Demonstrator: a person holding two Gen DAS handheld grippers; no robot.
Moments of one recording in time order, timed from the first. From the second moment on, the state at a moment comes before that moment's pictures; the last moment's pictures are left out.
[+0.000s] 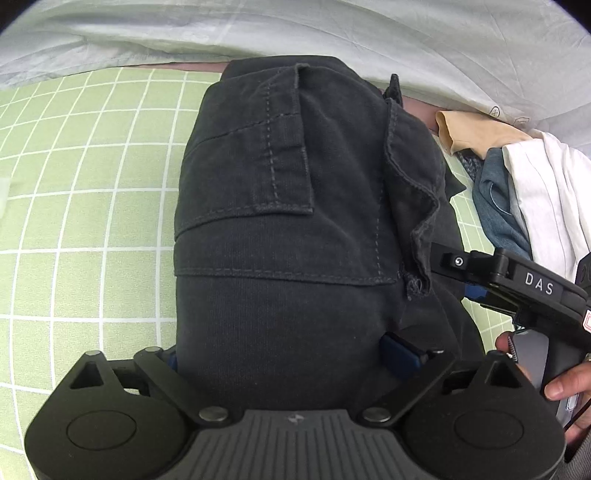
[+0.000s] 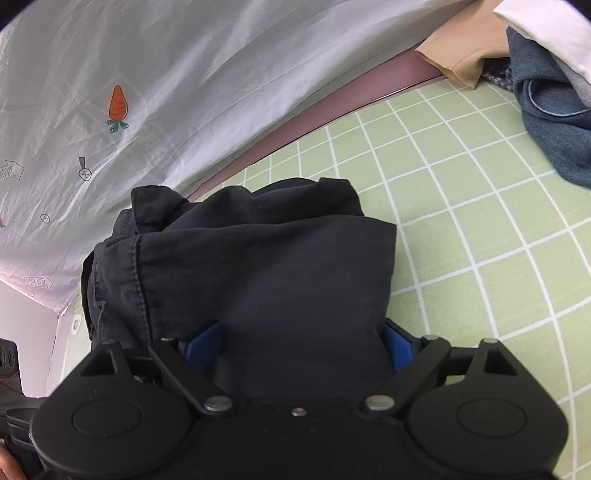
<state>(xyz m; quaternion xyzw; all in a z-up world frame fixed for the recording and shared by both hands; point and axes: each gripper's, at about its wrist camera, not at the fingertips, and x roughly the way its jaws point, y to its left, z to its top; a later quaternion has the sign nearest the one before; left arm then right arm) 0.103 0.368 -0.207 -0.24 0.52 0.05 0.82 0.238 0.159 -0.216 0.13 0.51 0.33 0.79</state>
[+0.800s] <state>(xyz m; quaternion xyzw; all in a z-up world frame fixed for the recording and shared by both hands) -0.059 0.364 -0.143 -0.29 0.48 0.15 0.81 0.121 0.161 -0.154 0.13 0.53 0.37 0.76</state>
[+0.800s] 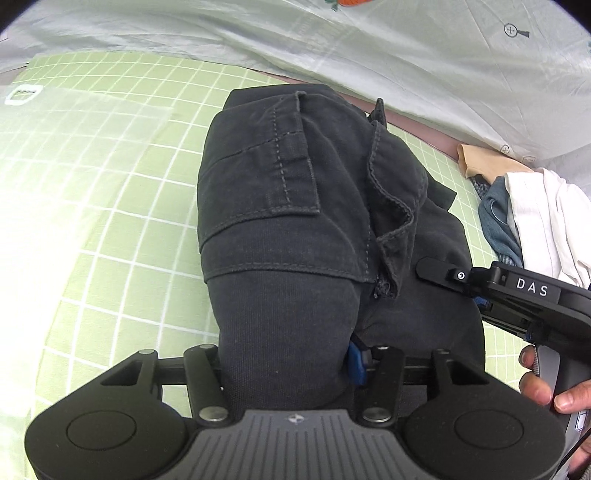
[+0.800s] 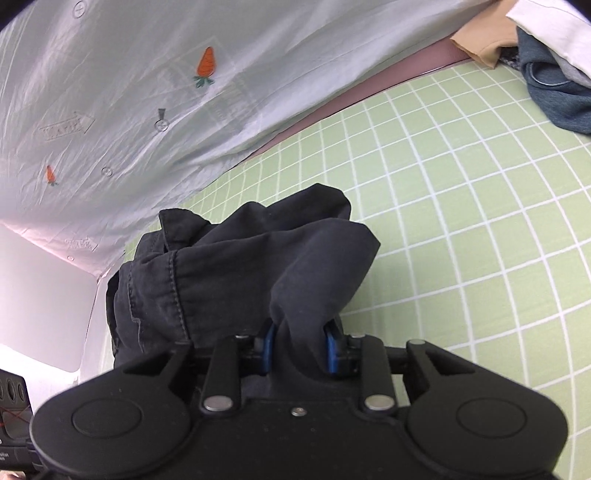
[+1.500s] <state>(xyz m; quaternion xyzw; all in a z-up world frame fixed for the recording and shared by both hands) -0.158 0.702 -0.091 -0.33 0.42 0.24 0.81 0.058 0.497 -0.108 0.12 0.50 0.46 0.72</state>
